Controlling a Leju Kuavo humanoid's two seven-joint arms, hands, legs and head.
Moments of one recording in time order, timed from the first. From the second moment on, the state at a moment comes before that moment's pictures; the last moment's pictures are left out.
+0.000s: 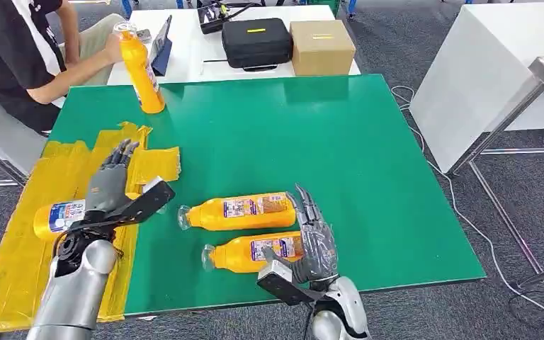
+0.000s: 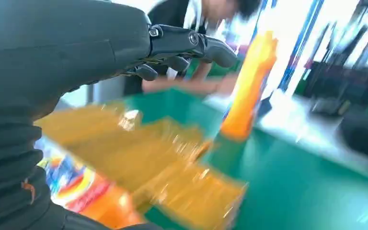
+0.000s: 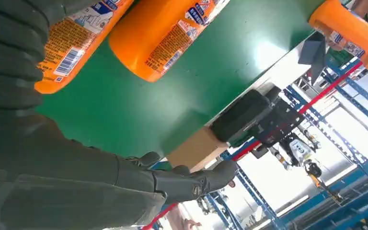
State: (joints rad) left arm -0.40 -0.09 -0.06 -1.26 -1.11 0.18 -0.10; right arm 0.03 0.16 0.32 -1.42 0.87 -0.50 -0.31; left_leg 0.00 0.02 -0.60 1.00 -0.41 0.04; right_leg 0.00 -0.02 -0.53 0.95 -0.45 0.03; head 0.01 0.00
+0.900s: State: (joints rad) left arm -0.13 -0.08 -0.22 -1.58 -0.49 0.08 -0.36; right arm -0.21 0.08 0.29 -1.43 1.40 -0.40 0.05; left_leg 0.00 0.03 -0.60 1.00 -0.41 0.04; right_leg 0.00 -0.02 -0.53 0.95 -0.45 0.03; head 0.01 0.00
